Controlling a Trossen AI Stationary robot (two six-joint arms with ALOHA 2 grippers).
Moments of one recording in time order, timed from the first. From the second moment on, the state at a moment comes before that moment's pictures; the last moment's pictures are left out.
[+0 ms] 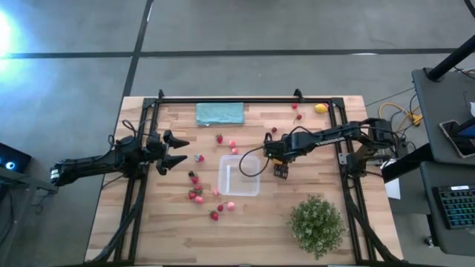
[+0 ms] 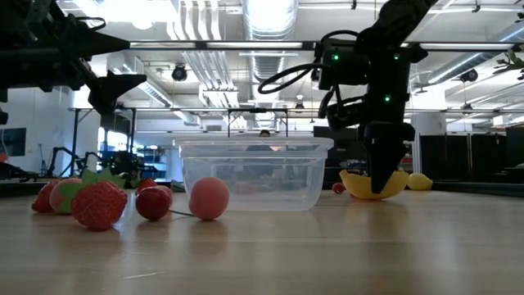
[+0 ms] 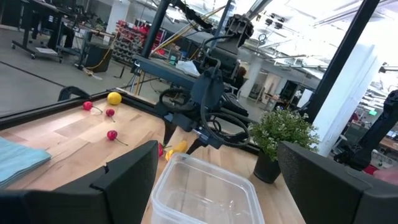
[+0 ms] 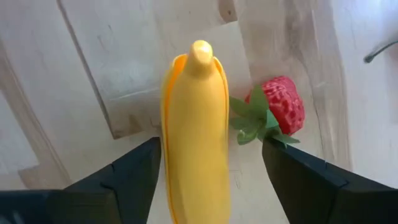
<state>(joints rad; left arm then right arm) 0.20 0.13 0.01 0.19 0.12 -0.38 -0.09 1.69 0.96 -0.69 0.12 0.18</state>
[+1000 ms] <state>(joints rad) 0.20 0.13 0.01 0.19 0.12 -0.39 -0.09 1.73 0.93 -0.59 0.09 0.19</state>
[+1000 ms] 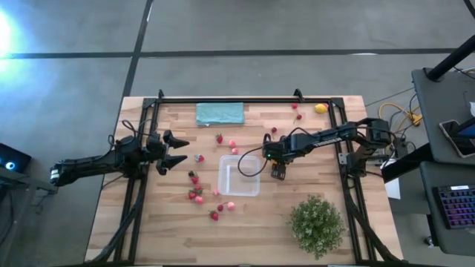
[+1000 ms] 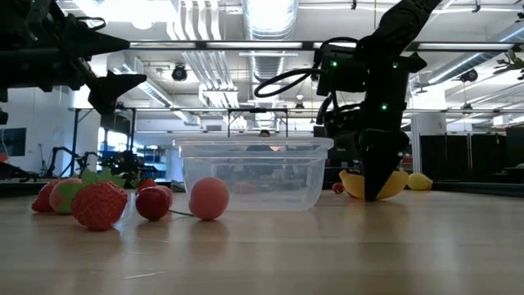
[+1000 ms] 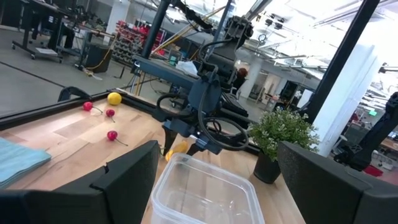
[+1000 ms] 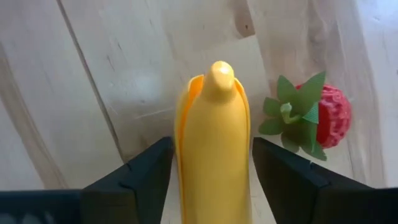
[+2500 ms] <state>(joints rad) 0.20 0.13 0.01 0.19 0.12 -0.39 -0.12 1.72 1.28 -0.88 0.09 0.11</state>
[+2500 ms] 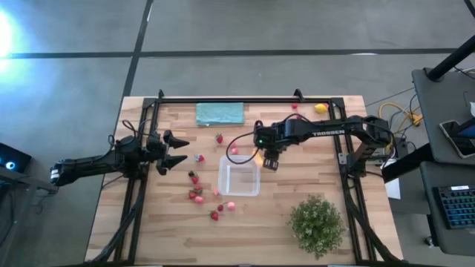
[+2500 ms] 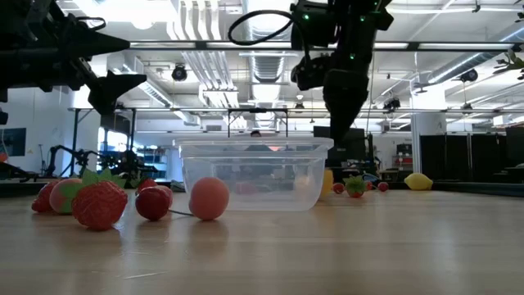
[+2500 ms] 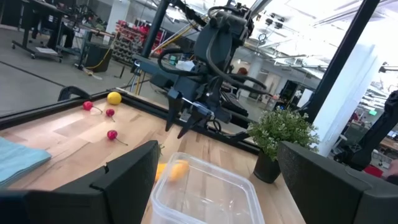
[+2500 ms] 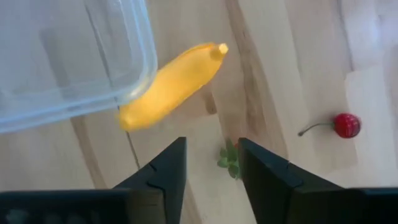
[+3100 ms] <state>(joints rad) 0.20 0.13 0.01 0.19 0.12 -0.39 -0.11 1.74 1.16 -0.77 -0.01 0.03</state>
